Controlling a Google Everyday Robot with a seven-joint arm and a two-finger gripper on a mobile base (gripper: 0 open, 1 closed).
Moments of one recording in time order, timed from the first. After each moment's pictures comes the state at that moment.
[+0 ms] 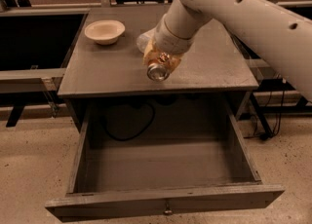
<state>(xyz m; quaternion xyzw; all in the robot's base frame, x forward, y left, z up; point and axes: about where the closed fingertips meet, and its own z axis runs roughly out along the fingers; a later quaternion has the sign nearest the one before) 0.635 -0.014 0.879 -0.97 0.01 -0.16 0.18</state>
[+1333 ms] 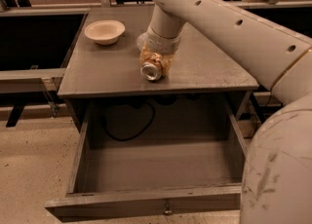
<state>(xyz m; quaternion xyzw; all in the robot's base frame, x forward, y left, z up) 0.680 -0.008 0.844 -0.97 0.18 -0.12 0.12</state>
